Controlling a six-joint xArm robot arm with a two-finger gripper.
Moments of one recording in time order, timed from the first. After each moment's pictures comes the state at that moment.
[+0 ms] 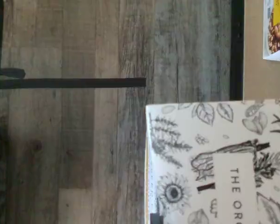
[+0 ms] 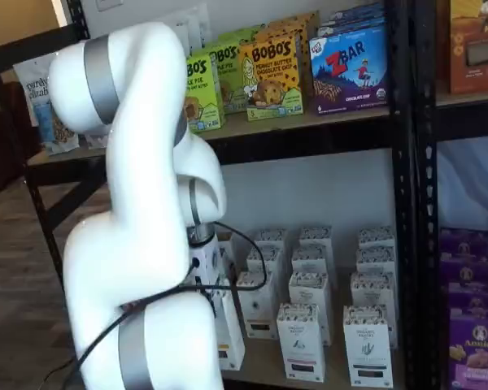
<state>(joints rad) 0.36 0.20 -0.71 0.07 0.50 -1.26</state>
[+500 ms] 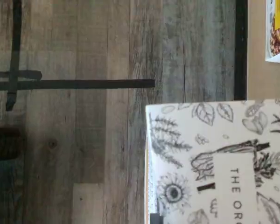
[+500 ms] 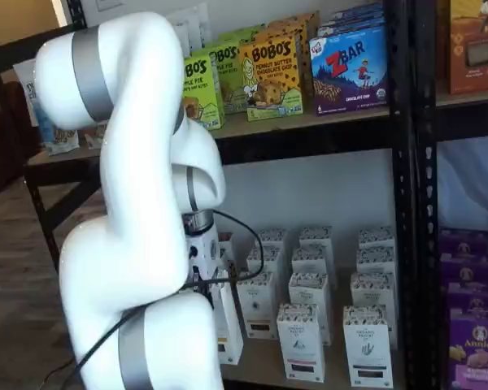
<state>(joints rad) 0.35 0.07 -0.66 0.09 0.58 -1.28</state>
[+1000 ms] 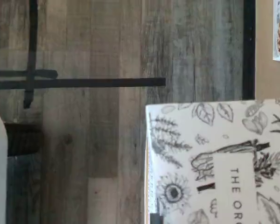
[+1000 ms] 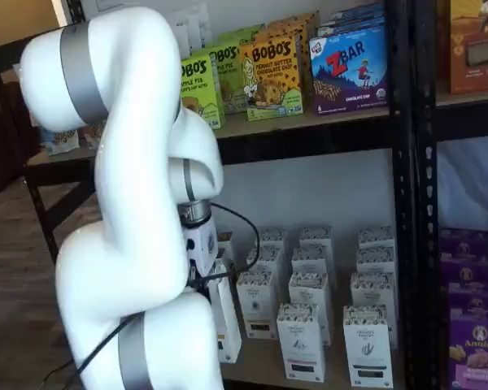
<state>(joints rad) 0.34 -0.04 -0.63 0.09 0.67 -1.29</state>
